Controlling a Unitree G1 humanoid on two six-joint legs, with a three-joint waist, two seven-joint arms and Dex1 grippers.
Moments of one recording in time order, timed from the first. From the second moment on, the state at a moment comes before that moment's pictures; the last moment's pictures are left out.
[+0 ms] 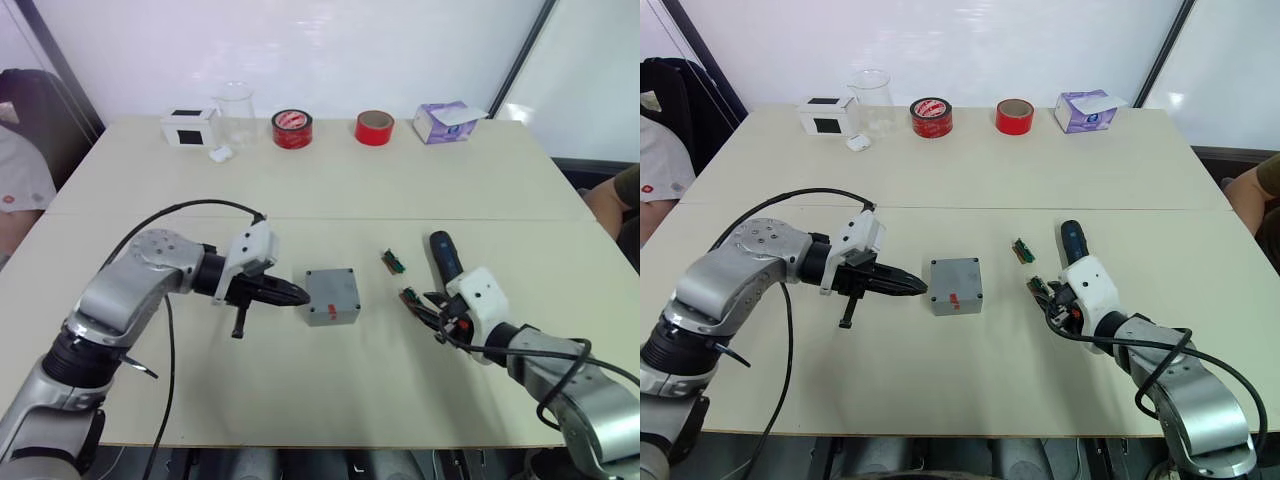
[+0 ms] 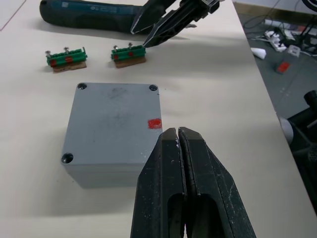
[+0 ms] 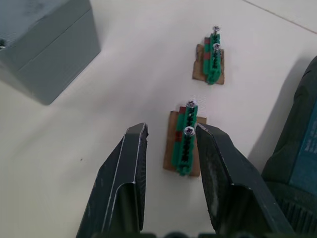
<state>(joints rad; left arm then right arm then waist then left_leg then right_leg) -0.55 0.77 -0.20 -0.30 -0.47 0.67 -1.26 0.04 -0.60 -0.12 -0.71 0.34 0.96 0.46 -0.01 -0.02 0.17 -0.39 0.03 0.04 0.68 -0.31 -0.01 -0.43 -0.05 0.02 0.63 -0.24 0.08</state>
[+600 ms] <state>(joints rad) -0.52 0.77 -0.20 -0.32 -0.47 0.65 -1.22 -0.04 -0.61 -0.10 -0.70 0.35 1.09 0.42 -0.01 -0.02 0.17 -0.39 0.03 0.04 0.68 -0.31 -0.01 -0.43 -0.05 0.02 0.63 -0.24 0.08</state>
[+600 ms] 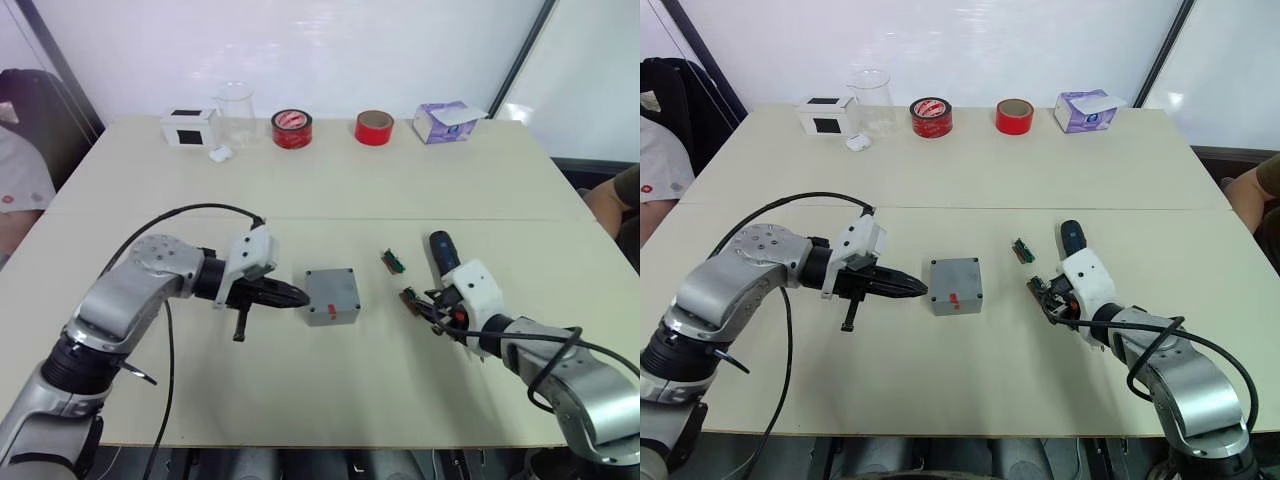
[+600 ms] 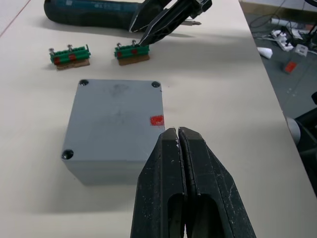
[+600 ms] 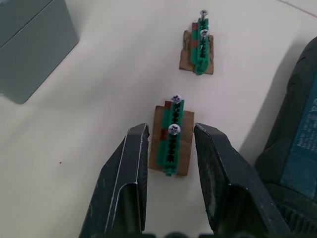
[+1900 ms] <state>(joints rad) -0.51 0.77 -0.20 -0.32 -0.47 0.64 -1.19 -0.05 -0.59 -0.09 -0.67 0.38 1.12 0.38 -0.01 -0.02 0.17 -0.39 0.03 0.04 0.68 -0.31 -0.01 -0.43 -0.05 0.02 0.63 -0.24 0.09</state>
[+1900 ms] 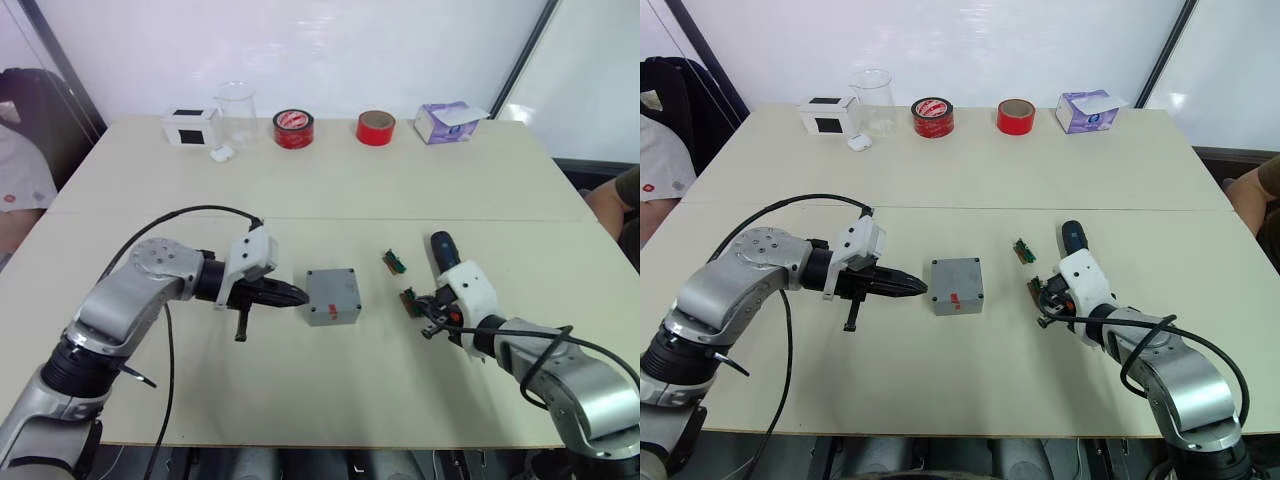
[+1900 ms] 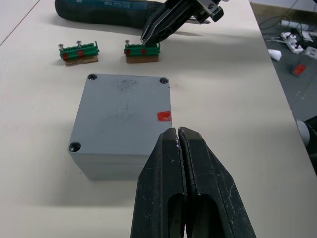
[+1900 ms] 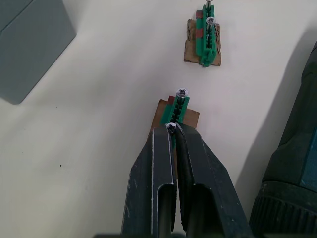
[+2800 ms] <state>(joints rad) -0.44 0.79 -0.10 -0.26 -0.50 0.70 -1.14 -0.39 -0.55 -0.02 -0.66 0.49 1.12 0.44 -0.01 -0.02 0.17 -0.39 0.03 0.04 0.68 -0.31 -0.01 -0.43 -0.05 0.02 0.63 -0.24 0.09</state>
